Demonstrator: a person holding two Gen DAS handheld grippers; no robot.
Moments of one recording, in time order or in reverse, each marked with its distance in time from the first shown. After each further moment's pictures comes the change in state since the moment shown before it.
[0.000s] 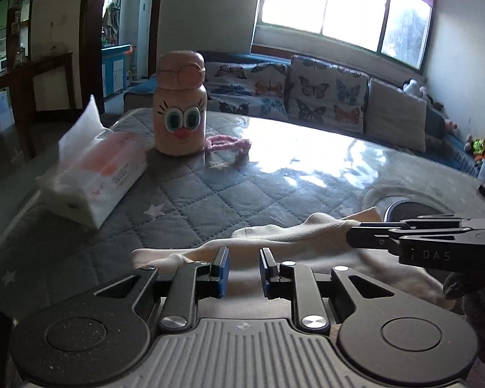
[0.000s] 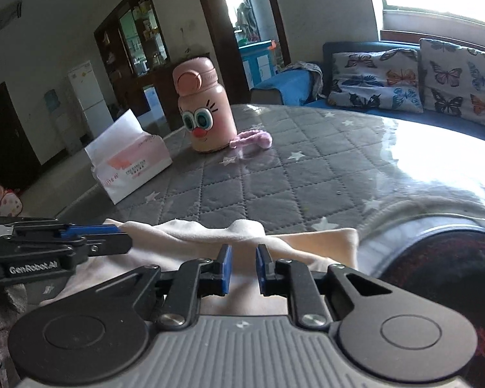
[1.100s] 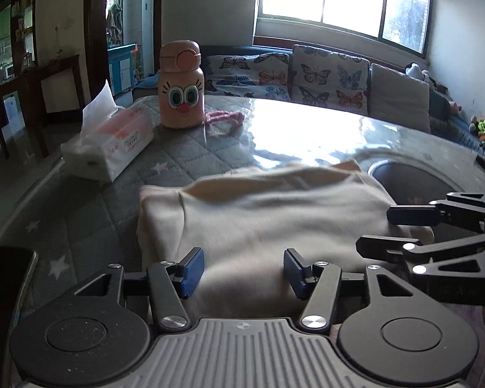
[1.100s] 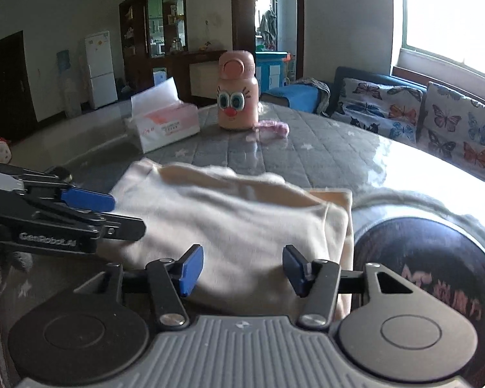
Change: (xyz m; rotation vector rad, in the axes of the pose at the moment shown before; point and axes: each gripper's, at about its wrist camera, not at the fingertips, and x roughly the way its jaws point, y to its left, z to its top) left arm -0.052 -0.028 -0.057 0.053 0.008 0.062; right arm -0.065 0.050 -0.065 -0.204 -0.016 -0.092
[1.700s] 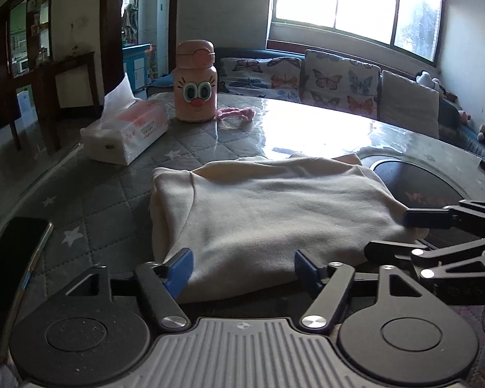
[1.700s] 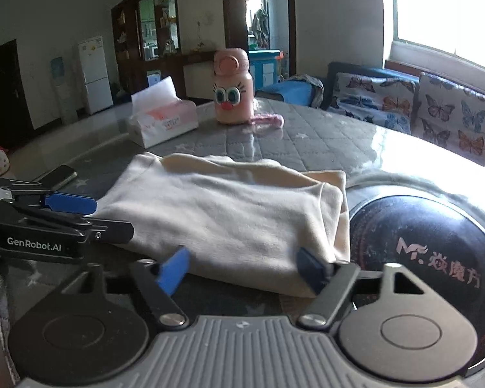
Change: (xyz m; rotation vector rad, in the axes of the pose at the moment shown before) left arm -0.020 0.000 -0.018 -0.069 -0.015 0.023; right arm -0.021 0.001 -0.014 0.026 -0.021 0.001
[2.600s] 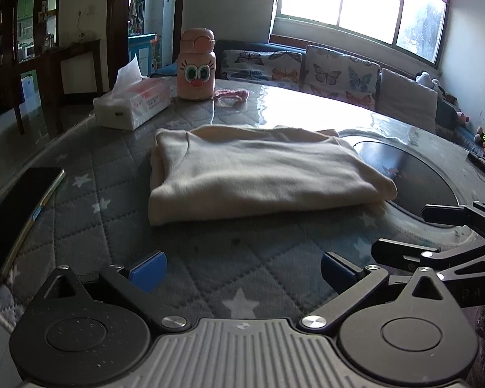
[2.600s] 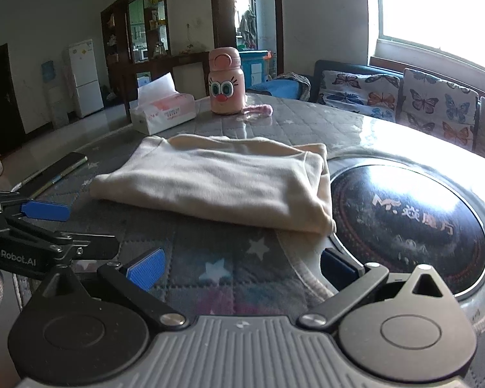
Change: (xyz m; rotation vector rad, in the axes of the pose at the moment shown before) left arm -0.039 -0.017 -0.046 -0.030 0.036 -0.002; right arm -0.043 0.010 -0.040 0.044 0.011 -0.037
